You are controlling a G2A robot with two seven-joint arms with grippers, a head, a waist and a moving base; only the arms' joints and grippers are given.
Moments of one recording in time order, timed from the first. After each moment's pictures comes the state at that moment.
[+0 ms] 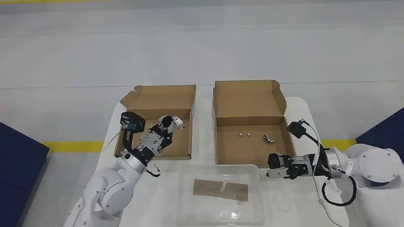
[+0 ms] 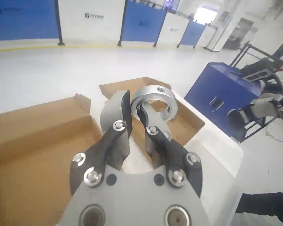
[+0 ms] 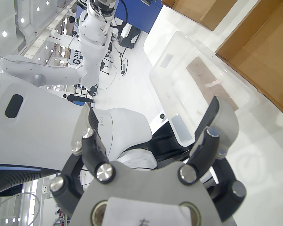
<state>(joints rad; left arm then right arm) 1.49 -1.18 -1.35 -1.94 0.88 -0.23 -0.28 -1.47 -0.99 1.70 -1.86 0.21 -0.25 1.54</state>
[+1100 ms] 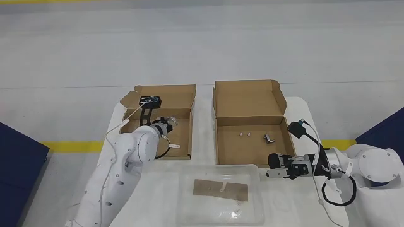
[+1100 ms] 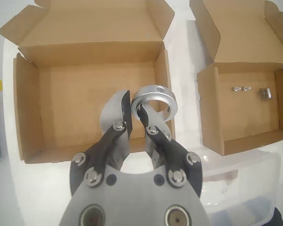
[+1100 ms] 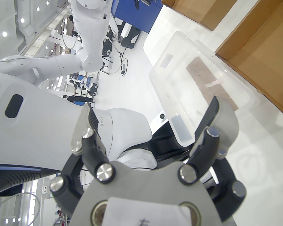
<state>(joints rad) 1.06 -1.24 -1.10 -1.65 1.04 0.38 -0.96 -1.47 -0.99 1.70 -1.86 0.21 -0.25 1.54</state>
